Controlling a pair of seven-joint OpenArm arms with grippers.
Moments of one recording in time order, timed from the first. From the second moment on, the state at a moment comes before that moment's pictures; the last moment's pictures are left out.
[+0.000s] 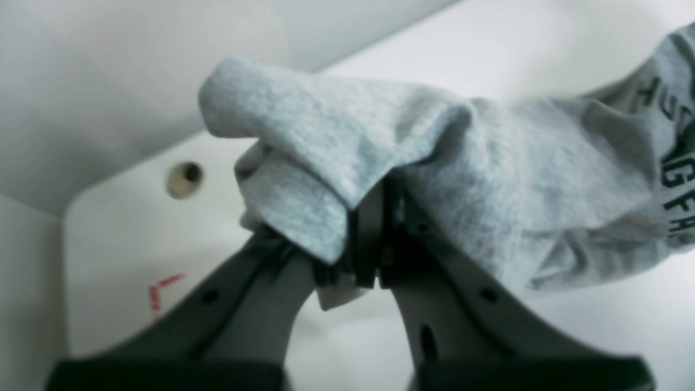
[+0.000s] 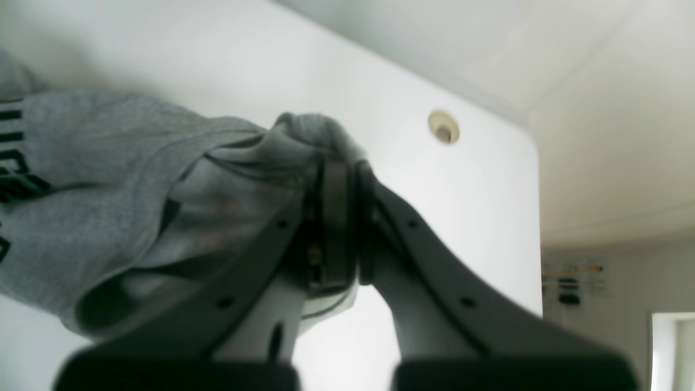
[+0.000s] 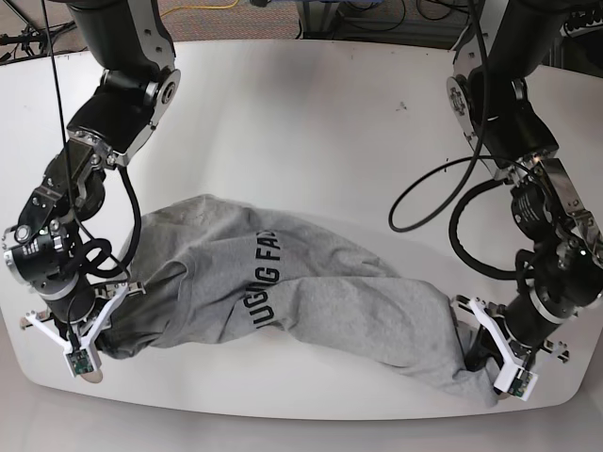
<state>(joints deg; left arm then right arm) -34.5 -8.3 -18.7 100.8 -22.7 -42.9 72.3 30.7 10.5 22.8 104.2 9.6 41.1 -73.8</state>
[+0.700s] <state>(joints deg) -56.0 -10.4 -24.0 99.3 -24.0 -42.8 75.9 51.5 12.3 20.6 88.5 9.6 41.1 -72.8</state>
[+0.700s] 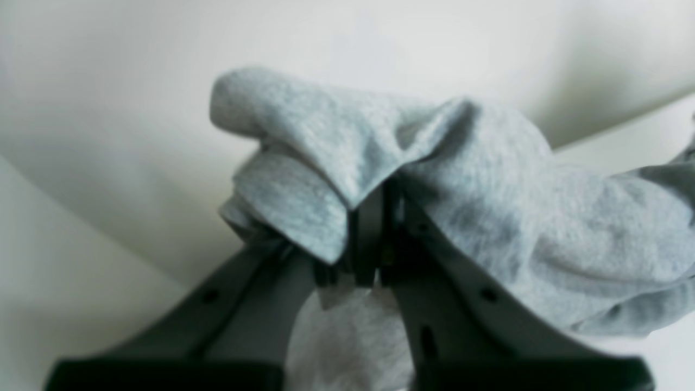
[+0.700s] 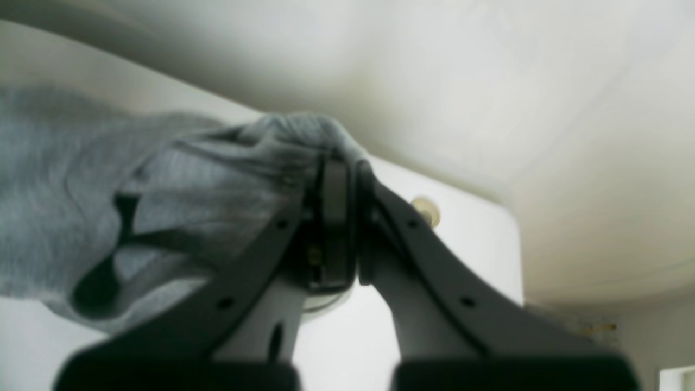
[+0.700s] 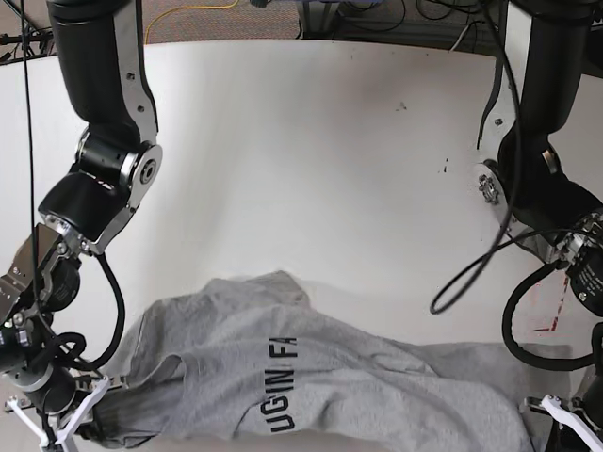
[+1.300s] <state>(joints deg) -63.5 -12.9 -26.4 93.5 -22.9 -42.8 78.7 64.8 18.7 12.6 80.1 8.8 41.3 -72.3</state>
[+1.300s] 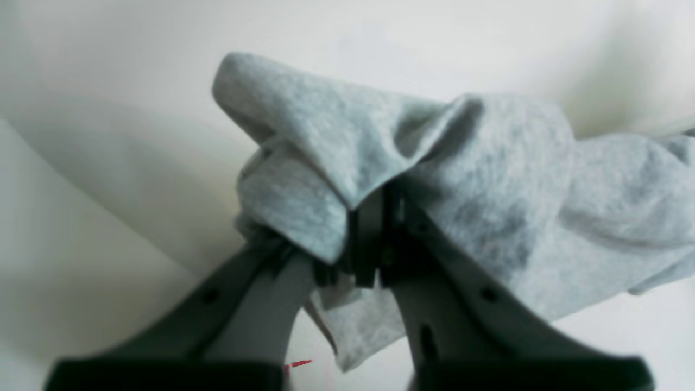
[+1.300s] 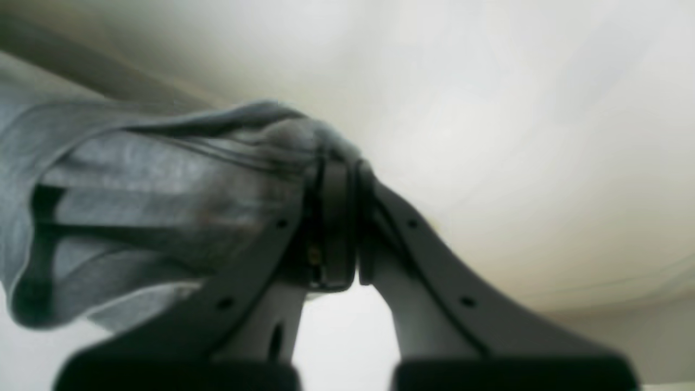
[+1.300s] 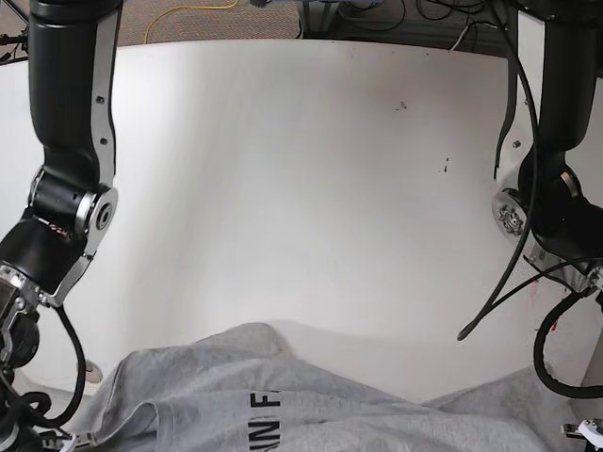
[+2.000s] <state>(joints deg) -60.9 -12.3 -25.7 96.4 -23.1 -42.8 78.8 69.6 18.1 11.9 78.4 8.5 41.2 -72.3</state>
